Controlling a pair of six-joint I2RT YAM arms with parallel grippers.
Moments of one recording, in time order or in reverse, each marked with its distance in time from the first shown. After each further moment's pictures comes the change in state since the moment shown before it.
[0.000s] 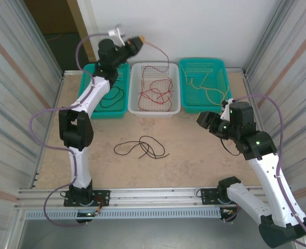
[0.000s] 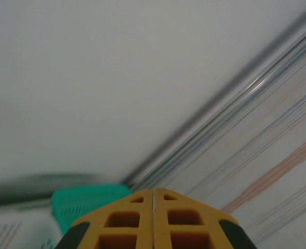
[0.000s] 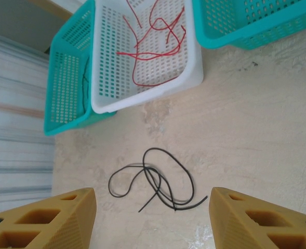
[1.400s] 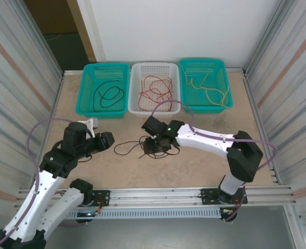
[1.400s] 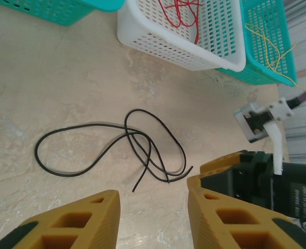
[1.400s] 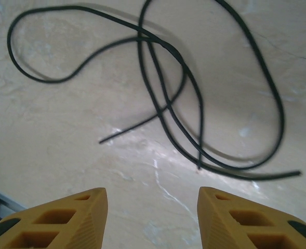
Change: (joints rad) left arm -0.105 -1.410 -1.040 -1.149 -0.288 0.127; right arm 0.705 0.851 0.155 0.143 0.197 -0.003
